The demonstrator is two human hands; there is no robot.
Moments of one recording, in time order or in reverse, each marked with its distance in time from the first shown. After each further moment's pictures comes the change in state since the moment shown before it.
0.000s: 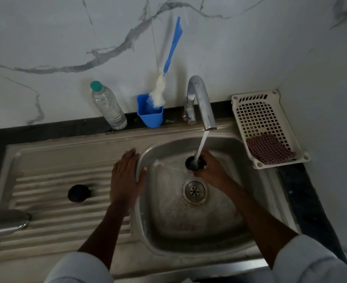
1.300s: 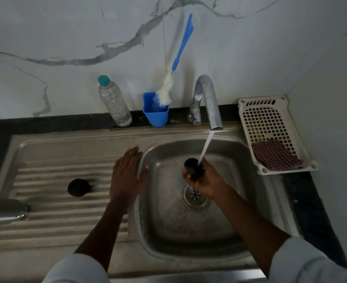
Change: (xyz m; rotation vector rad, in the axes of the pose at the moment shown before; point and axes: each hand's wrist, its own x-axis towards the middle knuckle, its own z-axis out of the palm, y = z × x) left_hand -0.002 -0.001 0.003 -0.047 0.045 -0.011; right_hand 0.014 0.006 0.031 1.283 -0.152 0.710
